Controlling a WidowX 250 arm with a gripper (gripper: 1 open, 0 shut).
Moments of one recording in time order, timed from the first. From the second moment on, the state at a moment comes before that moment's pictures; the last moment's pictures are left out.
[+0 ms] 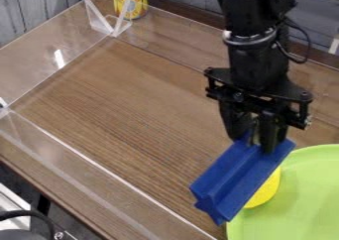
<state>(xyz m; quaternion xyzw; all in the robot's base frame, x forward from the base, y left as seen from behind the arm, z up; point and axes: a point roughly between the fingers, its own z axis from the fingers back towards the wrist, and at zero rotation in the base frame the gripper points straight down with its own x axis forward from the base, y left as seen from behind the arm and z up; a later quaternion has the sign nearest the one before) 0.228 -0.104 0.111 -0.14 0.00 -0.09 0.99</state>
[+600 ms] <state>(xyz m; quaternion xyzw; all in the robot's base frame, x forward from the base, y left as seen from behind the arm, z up) 0.225 -0.105 0.111 -0.14 0.01 -0.09 0.99</state>
